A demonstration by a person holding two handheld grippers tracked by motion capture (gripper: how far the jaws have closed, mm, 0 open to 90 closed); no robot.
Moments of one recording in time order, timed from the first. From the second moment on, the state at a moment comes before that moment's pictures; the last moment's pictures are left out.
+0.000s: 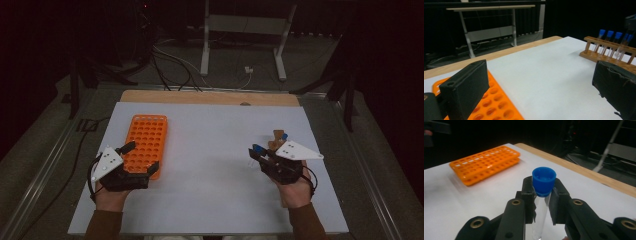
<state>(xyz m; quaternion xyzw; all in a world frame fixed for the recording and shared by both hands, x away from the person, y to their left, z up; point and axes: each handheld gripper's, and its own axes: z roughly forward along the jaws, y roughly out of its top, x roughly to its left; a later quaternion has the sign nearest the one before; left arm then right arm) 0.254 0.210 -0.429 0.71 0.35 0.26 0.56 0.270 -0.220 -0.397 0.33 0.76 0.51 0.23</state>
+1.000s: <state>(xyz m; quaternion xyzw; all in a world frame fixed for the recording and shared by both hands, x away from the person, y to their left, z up) 0.271 0.127 -0.441 0.75 0.31 0.19 0.55 0.284 -0.110 -0.404 0.26 0.78 0.55 0.15</state>
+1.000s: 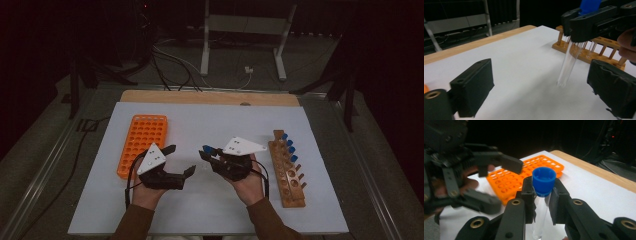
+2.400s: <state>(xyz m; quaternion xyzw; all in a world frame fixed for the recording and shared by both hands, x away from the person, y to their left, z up) 0.271 0.156 -0.442 0.75 0.31 0.18 0.56 0.284 -0.147 -0.414 0.31 0.76 0.55 0.15</state>
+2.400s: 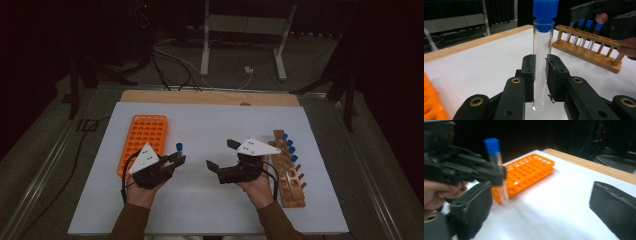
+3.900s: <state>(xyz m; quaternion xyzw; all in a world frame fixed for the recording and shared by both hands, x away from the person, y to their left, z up) 0.268 0.228 -0.472 0.73 0.39 0.23 0.51 0.270 -0.227 -0.431 0.36 0.74 0.54 0.19</state>
